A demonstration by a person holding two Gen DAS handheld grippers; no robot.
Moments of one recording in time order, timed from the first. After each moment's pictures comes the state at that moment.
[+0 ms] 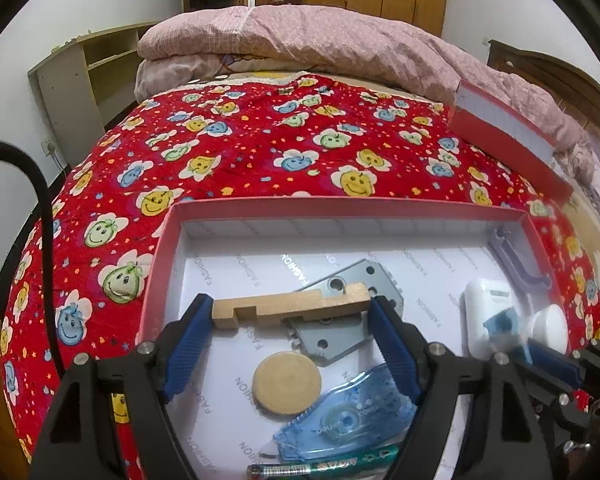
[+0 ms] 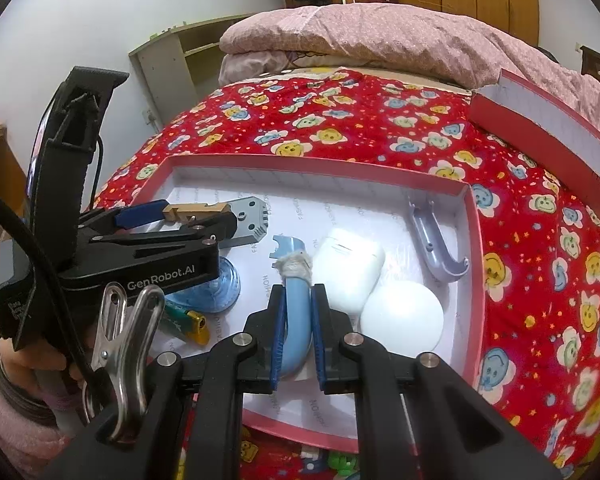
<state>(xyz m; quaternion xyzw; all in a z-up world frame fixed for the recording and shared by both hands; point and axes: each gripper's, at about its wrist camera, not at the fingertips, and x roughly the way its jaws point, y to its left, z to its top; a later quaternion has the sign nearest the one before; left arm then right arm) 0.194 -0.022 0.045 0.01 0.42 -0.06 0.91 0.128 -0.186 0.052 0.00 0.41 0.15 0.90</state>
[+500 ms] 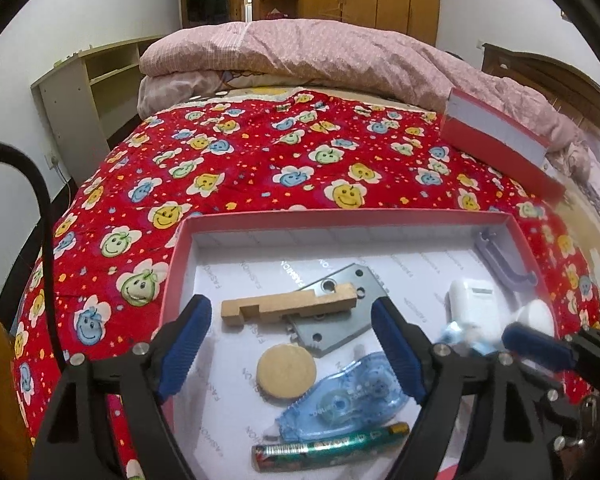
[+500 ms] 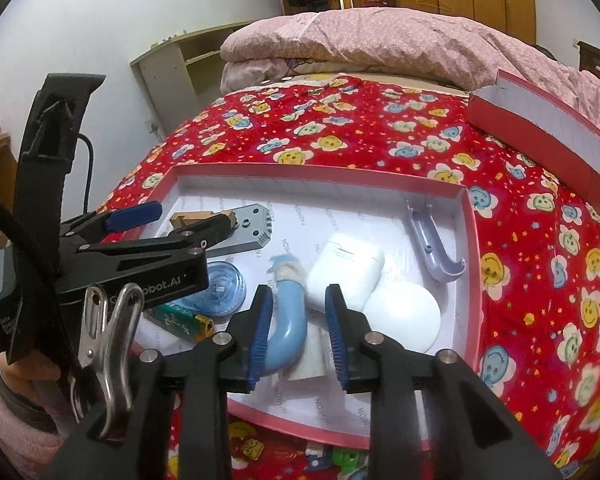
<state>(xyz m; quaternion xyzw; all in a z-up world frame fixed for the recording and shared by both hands) 0.179 -0.023 0.060 0.02 0.40 -0.06 0.91 0.124 -0.187 0.057 0.02 0.40 0.15 0.90</state>
